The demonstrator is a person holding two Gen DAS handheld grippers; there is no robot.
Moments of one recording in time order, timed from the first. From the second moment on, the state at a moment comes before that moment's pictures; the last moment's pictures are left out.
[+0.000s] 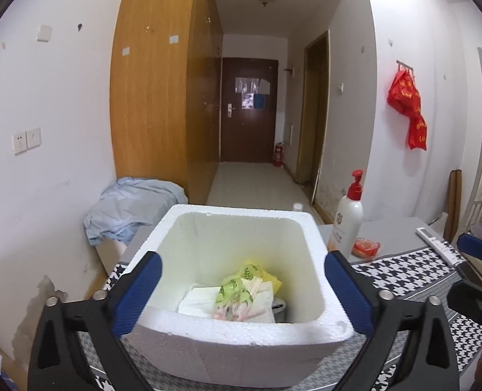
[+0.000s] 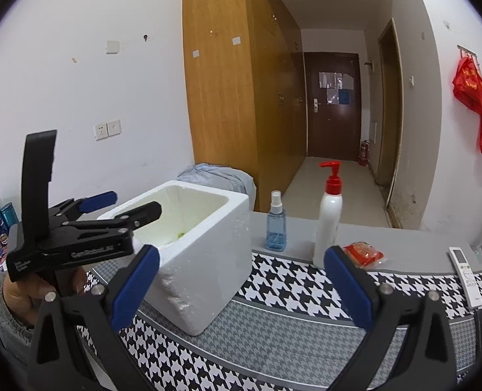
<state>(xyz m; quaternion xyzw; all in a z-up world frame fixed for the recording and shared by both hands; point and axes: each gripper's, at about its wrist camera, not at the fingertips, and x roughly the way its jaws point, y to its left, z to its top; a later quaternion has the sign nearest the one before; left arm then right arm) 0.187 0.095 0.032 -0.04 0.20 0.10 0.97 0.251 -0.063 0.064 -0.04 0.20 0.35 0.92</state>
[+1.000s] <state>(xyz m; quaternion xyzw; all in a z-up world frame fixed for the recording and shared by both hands) 0.061 0.026 0.046 -0.01 0.11 0.13 0.99 0.169 -0.121 0.060 -0.03 0.14 0.35 0.93</state>
